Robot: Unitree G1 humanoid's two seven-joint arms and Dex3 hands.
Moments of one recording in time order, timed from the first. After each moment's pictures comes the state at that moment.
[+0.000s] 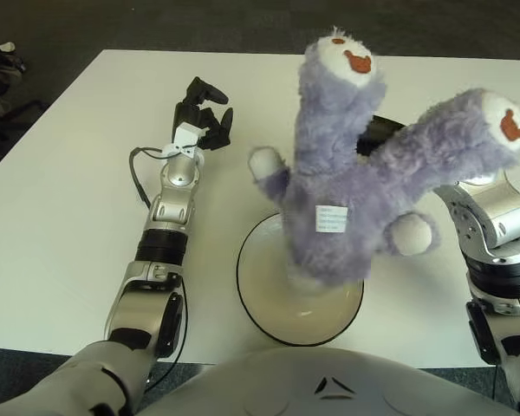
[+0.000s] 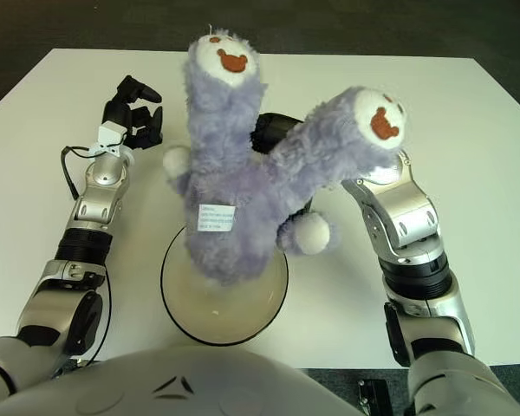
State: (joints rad) left arm -0.48 0.13 0.04 0.33 0.17 -0.15 0.13; right arm -0.46 -0.47 0.09 -0.47 0.52 0.42 0.87
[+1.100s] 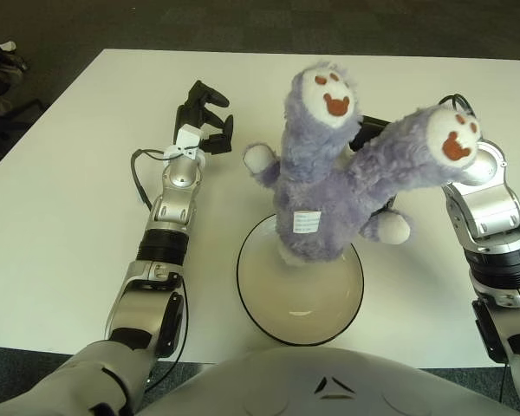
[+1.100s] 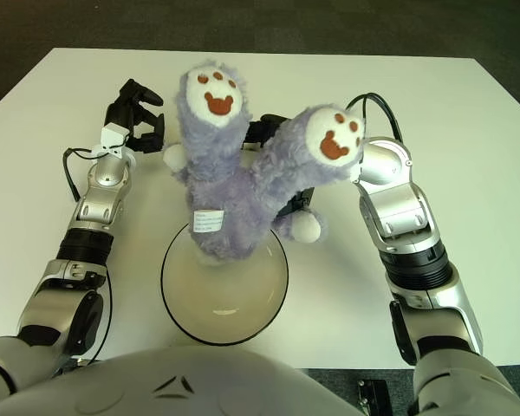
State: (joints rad) left arm -0.48 0.13 0.03 0.35 0.18 -0.14 0.14; right arm -0.47 -0.55 0.16 -0.36 0.07 -0.10 0.85
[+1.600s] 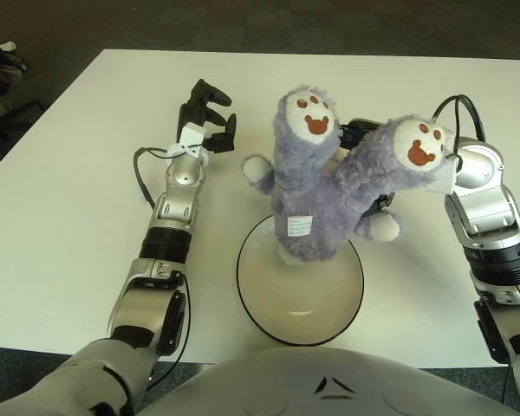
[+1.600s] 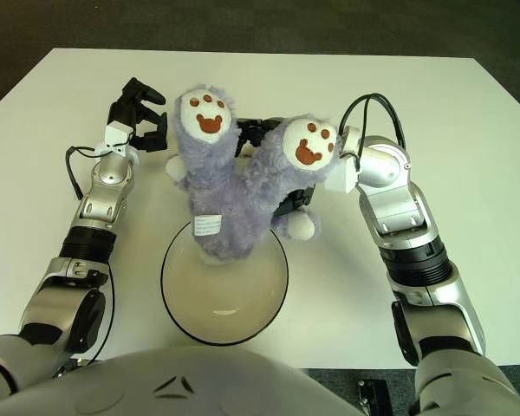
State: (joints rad) left arm -0.49 0.12 0.02 0.35 0.19 -0.12 0.16; right arm -0.47 -0.55 0.16 -0.31 0.09 -0.15 0.86
